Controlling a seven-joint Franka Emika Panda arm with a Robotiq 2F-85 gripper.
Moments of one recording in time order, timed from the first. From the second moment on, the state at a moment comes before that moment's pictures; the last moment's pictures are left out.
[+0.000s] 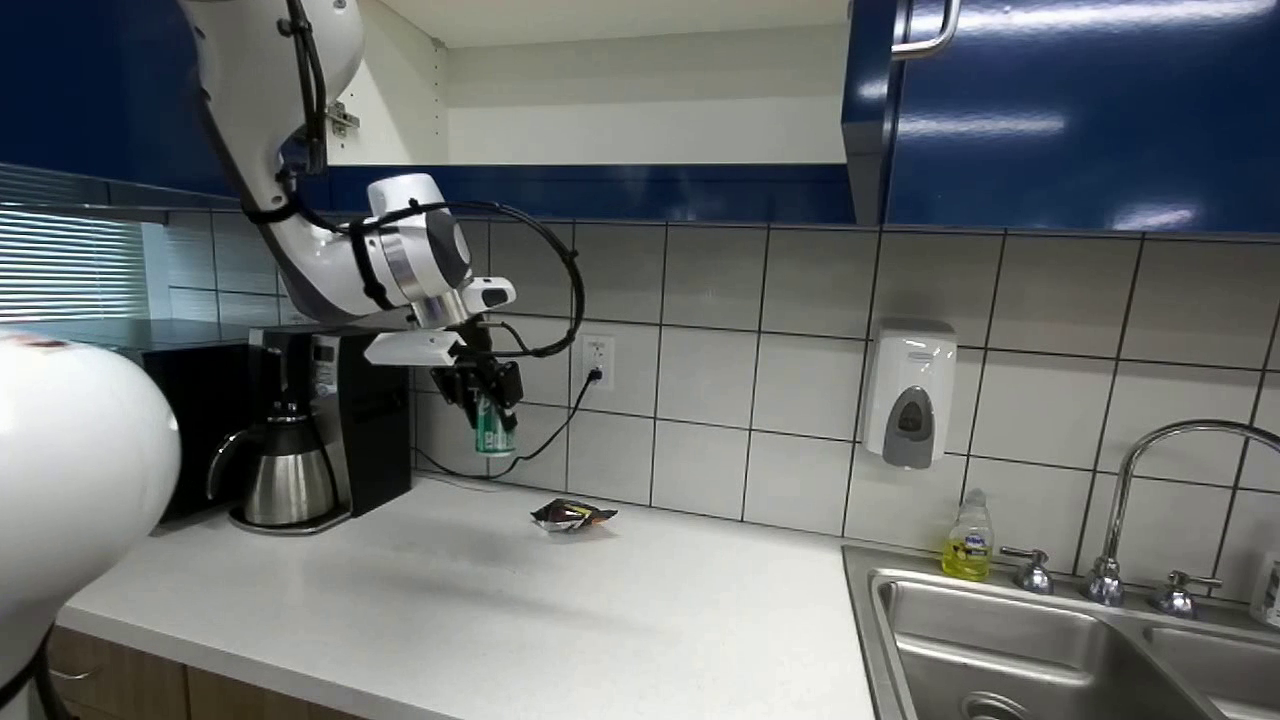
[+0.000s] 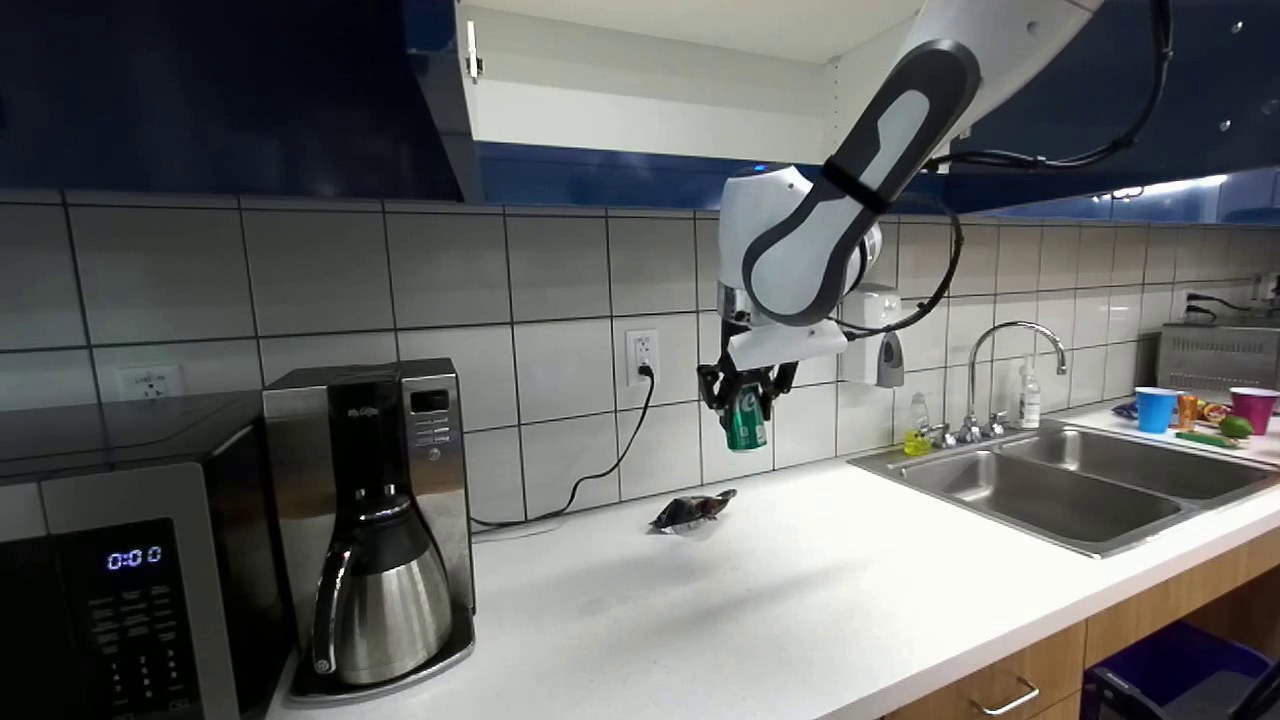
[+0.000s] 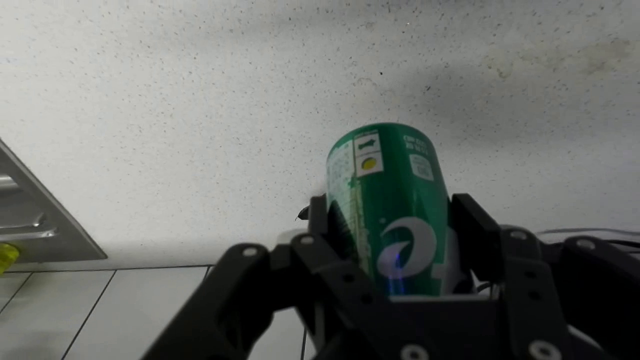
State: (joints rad) arm 0.40 0.01 -0.27 -2.35 -0.47 2.67 0.59
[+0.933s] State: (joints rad) arm 0.16 -0.23 0.05 -2.33 -0.30 2.43 0.53
